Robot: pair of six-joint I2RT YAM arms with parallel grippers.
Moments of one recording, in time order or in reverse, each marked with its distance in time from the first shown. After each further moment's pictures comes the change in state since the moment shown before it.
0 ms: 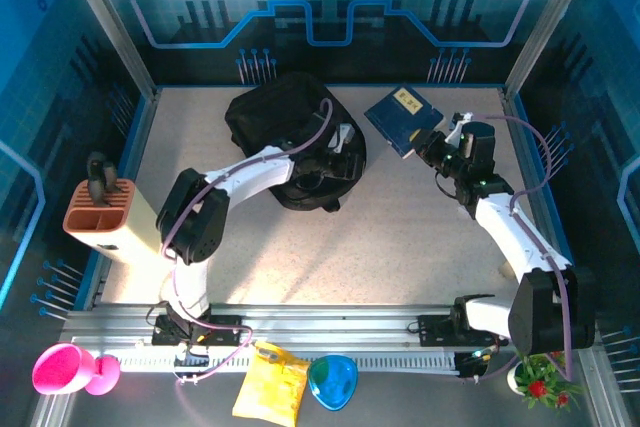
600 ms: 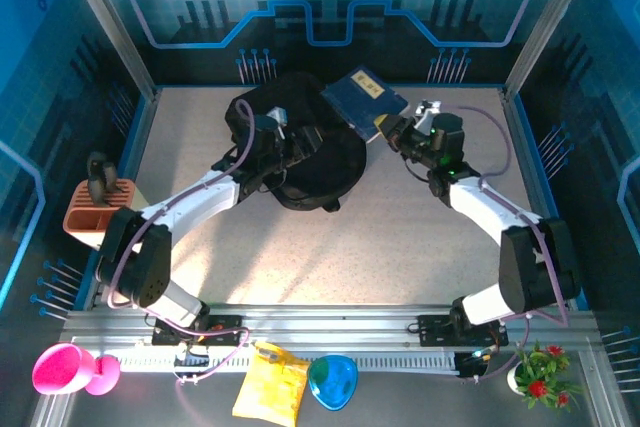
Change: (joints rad) left arm 0.154 -0.401 -0.448 0.395 -0.105 -0.431; right arm 0.134 0.205 0.037 0.377 -0.090 0.261
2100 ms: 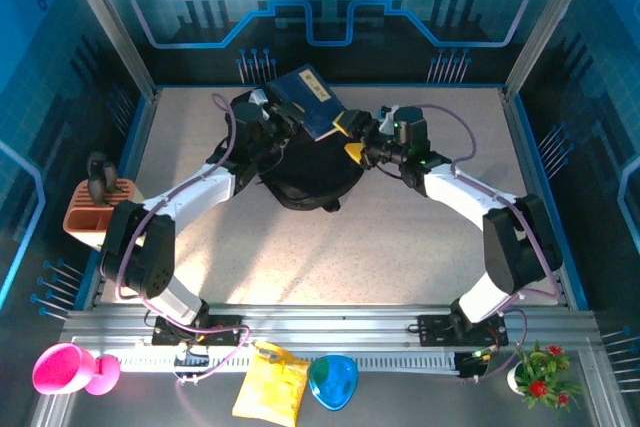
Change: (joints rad) left arm 0.087 0.026 0.012 0.315 -0.010 -0.399; right arm 0.189 0.183 0.170 -0.097 -0.059 0.200
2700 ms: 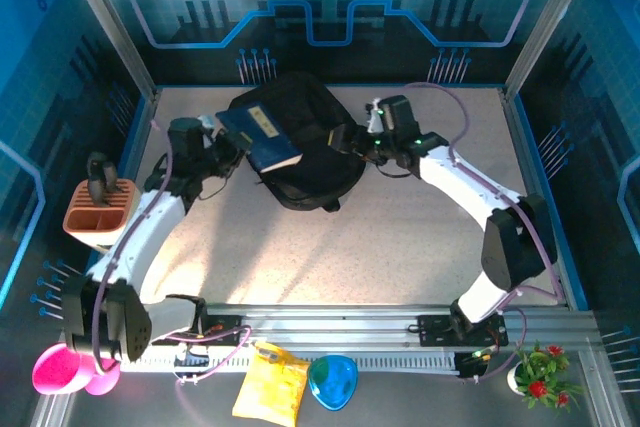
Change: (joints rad) left arm 0.251 -0.330 -0.116 -0.500 0.183 0.167; right arm 0.019 -0.007 0.207 -0.592 0.161 -0.575
